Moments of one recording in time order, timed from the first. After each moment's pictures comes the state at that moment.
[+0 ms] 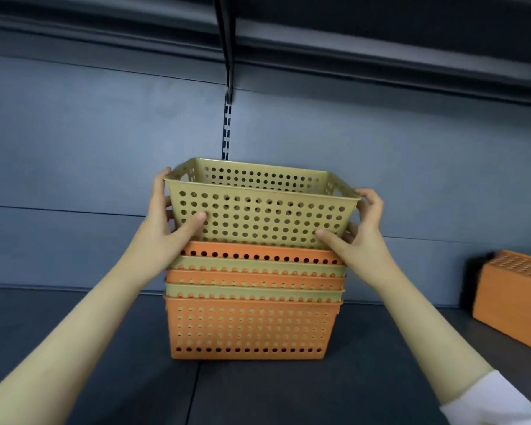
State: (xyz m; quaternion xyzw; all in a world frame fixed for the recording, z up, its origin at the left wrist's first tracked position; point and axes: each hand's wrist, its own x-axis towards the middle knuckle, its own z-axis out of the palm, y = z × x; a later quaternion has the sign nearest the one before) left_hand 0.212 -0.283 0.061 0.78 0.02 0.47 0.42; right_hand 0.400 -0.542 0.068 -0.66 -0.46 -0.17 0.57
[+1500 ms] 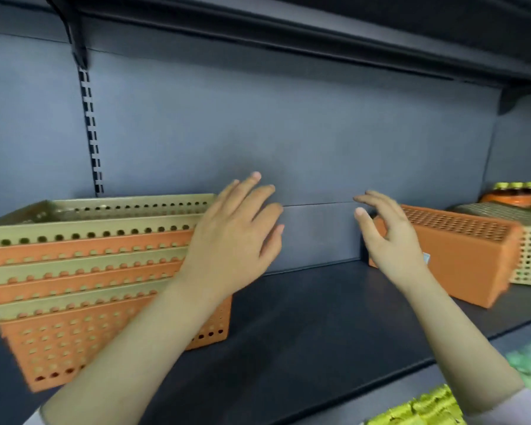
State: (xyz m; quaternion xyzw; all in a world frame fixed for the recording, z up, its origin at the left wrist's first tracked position) left_hand 0.334 -0.495 0.056 0.81 -0.16 0.56 -0.10; right_hand 0.447 -0.734 0.033 -0.76 -0.28 -0.39 0.45
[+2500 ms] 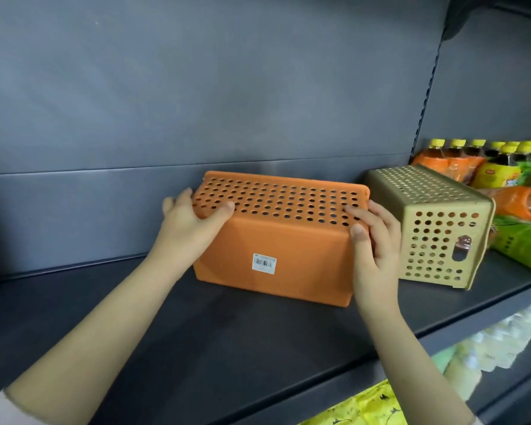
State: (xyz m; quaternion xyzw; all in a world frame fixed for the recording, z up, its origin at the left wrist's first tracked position) left_hand 0.593 -0.752 0.001 0.84 0.15 0.28 0.44; right_hand 0.633 -0.997 -0.052 -0.69 -0.19 -0.37 0.59
